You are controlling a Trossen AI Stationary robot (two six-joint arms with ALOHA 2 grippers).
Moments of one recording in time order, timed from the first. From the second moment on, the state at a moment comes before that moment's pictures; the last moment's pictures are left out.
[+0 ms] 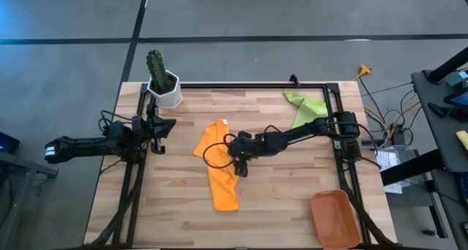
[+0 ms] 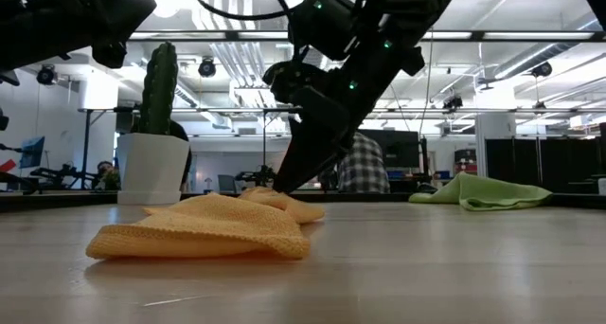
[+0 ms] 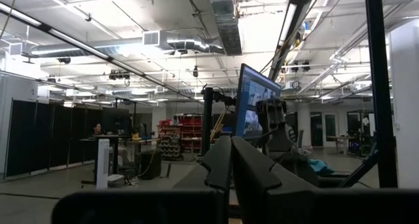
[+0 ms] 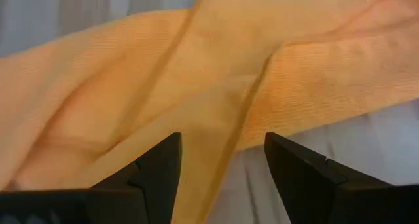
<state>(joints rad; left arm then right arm) 0.14 0.26 0.01 0.67 -0.07 0.03 0.06 1.99 1.23 -0.15 0.03 0.15</state>
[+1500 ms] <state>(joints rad) 0.14 0.26 0.01 0.67 -0.07 0.01 -0.03 2.01 1.22 -0.06 -0.34 0.16</state>
